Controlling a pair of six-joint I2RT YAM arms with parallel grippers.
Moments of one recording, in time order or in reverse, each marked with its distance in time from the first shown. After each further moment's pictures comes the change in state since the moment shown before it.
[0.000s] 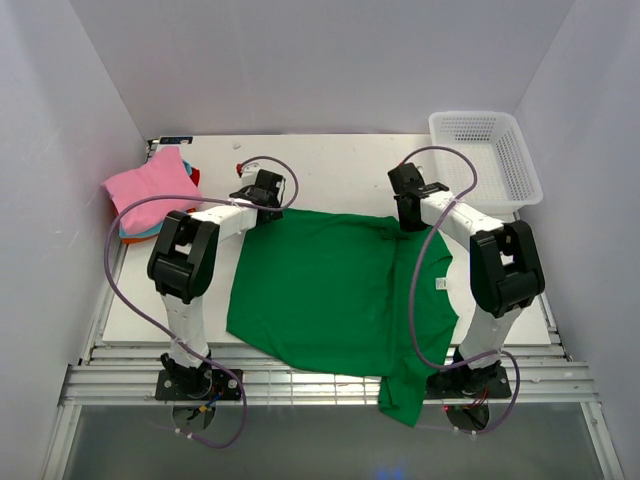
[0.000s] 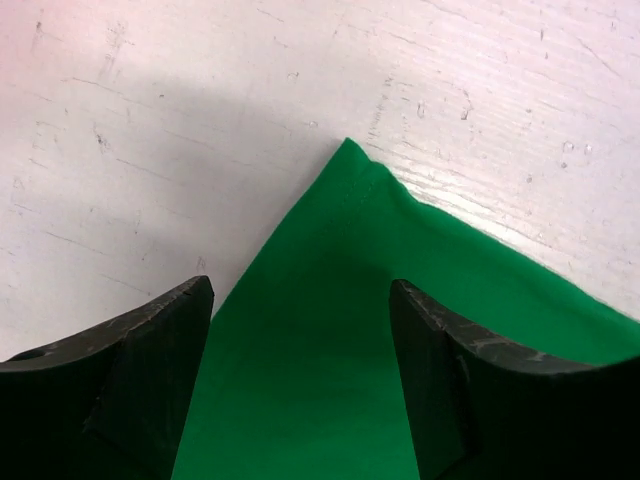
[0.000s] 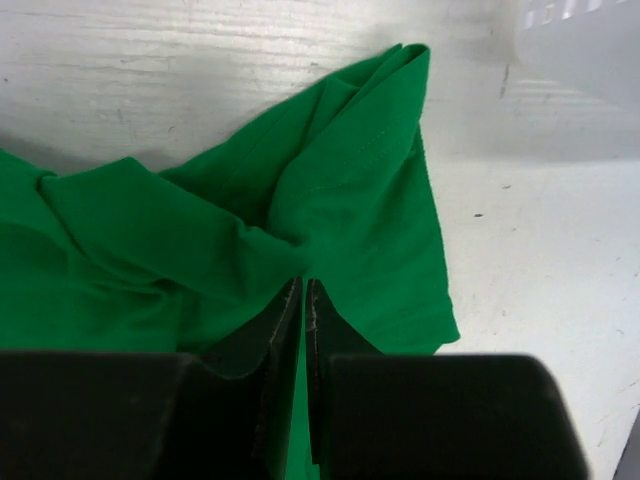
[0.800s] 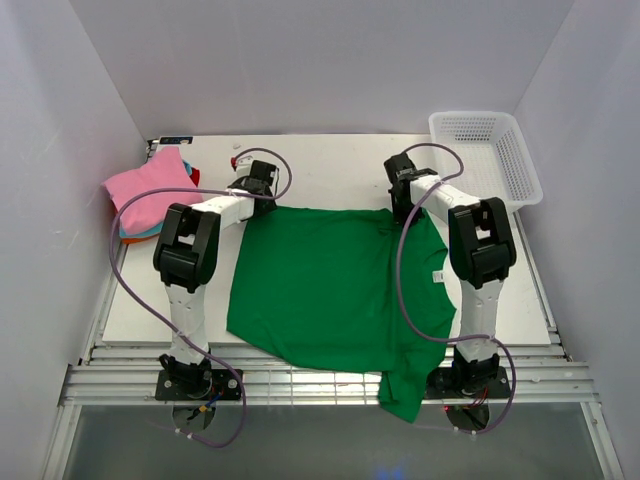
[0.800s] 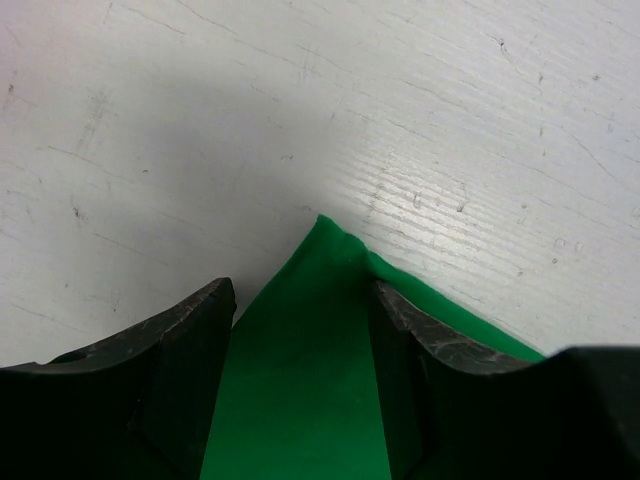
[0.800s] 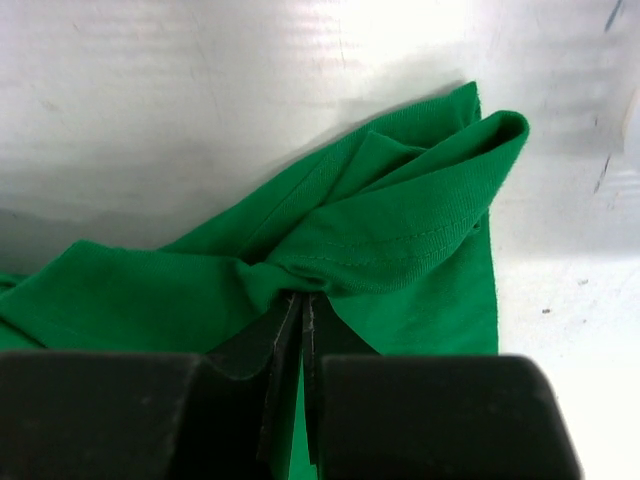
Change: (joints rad) left arm 0.066 0.110 0.133 -0.022 0.054 -0.023; right arm -0.047 0.289 0.219 -0.065 -0.105 0.024
